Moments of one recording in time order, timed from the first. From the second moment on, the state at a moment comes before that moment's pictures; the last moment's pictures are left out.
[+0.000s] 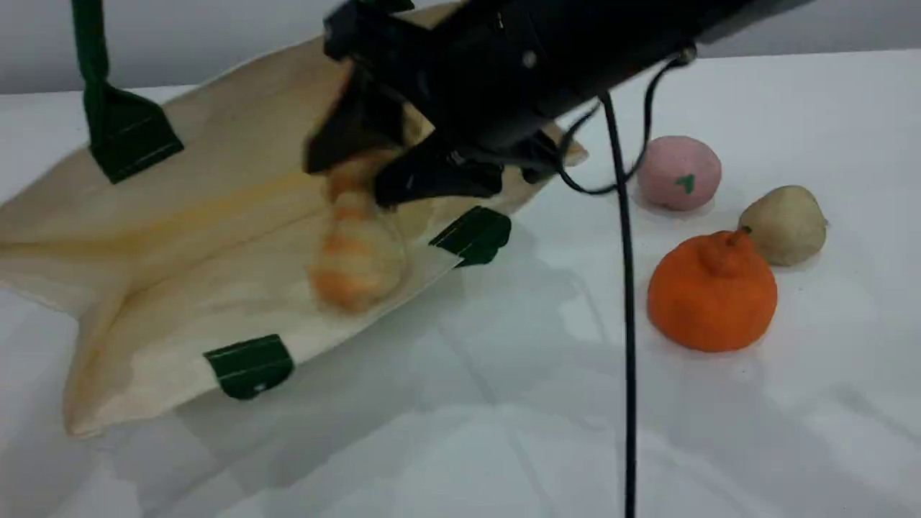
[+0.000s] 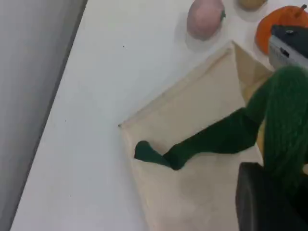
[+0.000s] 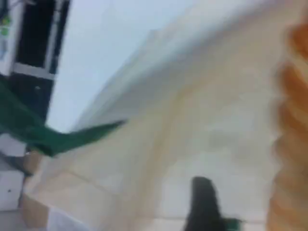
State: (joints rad) left arm -0.27 1.64 -1.71 -0.44 1.19 1.14; right arm 0.62 1.94 -1.05 1.74 0.58 -1.12
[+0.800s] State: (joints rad) left arm -0.27 1.64 -1.71 -0.44 1.20 1.14; right arm 0.57 1.76 -1.06 1.22 0.71 -0.75
